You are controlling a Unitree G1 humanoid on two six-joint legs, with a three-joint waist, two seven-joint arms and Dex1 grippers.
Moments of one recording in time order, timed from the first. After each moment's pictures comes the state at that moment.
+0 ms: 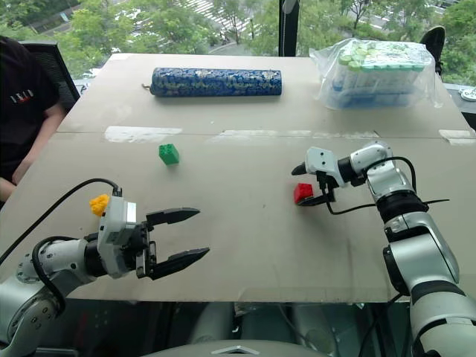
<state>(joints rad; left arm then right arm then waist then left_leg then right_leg) 0.23 0.79 0.26 -0.62 -0.74 0.45 -0.99 -0.88 -0.52 0.27 0.78 0.00 -0.20 1.45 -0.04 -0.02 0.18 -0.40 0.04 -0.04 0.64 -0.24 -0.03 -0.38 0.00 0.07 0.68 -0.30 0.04</state>
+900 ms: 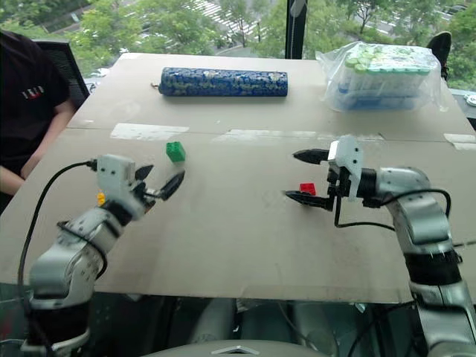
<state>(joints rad) -0.18 0.49 0.25 -0.32 -0.41 0.67 -0.23 -0.33 -0.54 -0.07 -0.35 0.41 0.43 1.02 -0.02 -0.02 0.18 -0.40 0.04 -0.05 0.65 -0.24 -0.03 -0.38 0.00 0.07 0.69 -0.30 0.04</state>
